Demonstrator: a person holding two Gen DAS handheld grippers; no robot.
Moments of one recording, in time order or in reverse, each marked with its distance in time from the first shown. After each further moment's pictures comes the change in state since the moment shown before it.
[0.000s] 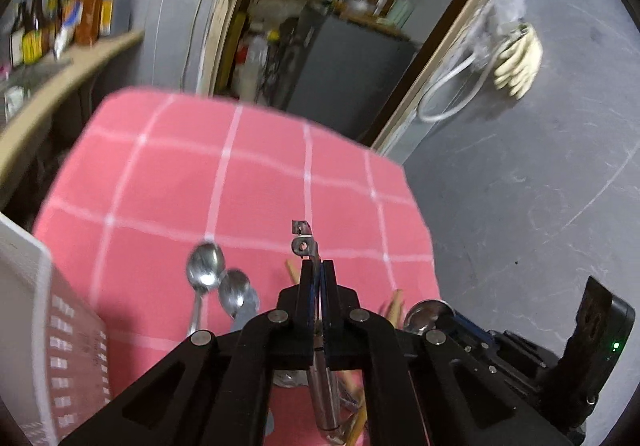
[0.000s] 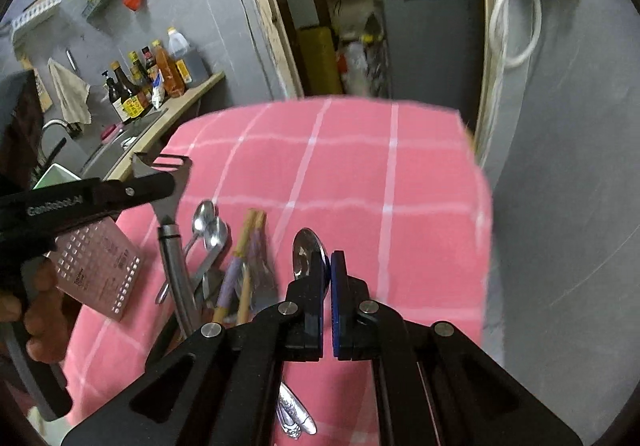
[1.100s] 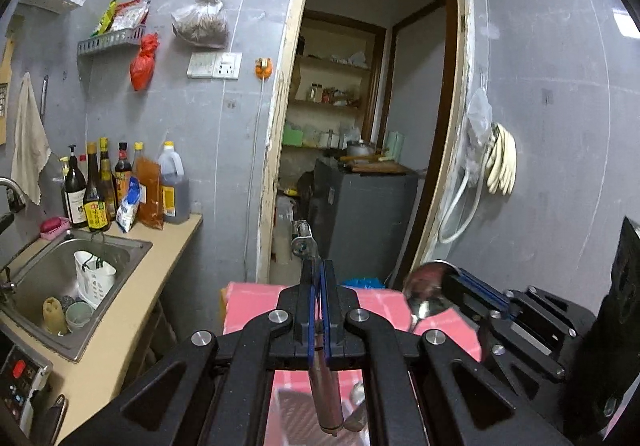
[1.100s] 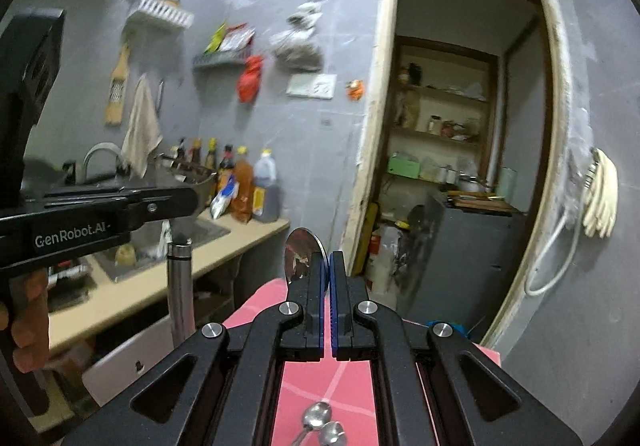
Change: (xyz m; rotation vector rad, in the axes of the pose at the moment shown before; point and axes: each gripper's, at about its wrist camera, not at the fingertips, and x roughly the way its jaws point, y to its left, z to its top) left arm -0.169 0.094 0.051 0.222 -0.504 0.099; right arm -0.093 0.244 0.079 -0.401 -0.565 -0.044
